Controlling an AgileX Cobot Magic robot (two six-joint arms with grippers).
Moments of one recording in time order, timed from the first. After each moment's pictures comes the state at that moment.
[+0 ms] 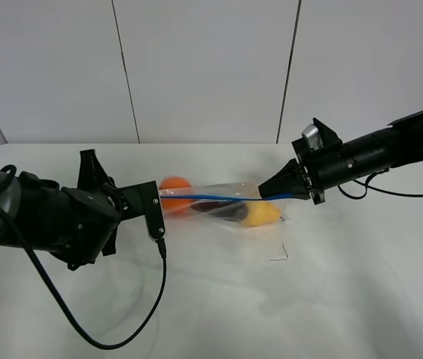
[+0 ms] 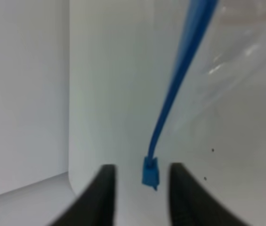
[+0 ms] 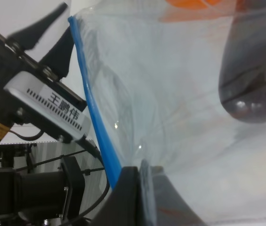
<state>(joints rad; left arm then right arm) -0.76 1.79 -0.75 1.60 0.70 -0.75 0.01 1.98 -1.16 1.23 1.20 -0.87</state>
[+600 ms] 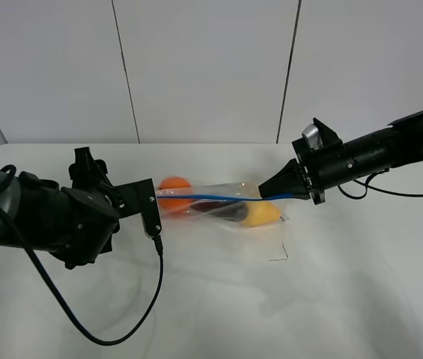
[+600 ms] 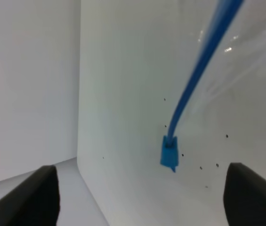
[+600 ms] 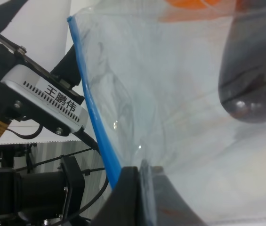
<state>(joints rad) -0.76 1.79 -0.75 1.59 0.75 -0.76 0.01 1.98 -1.16 1.23 1.20 -0.87</state>
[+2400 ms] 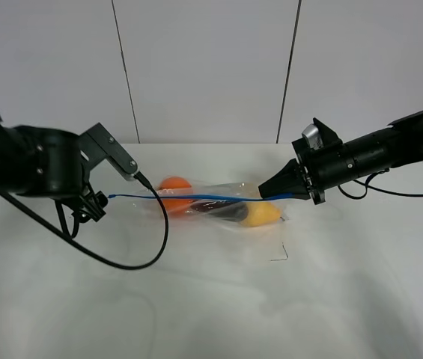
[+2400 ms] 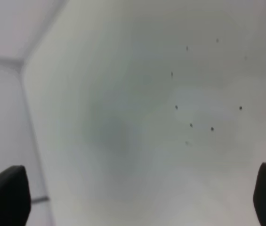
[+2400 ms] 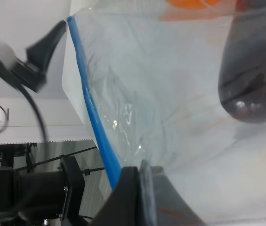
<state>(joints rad) -0.58 1.65 -0.90 1.14 0.76 -0.71 0.01 1.98 -1.16 1.23 1.20 -0.87</state>
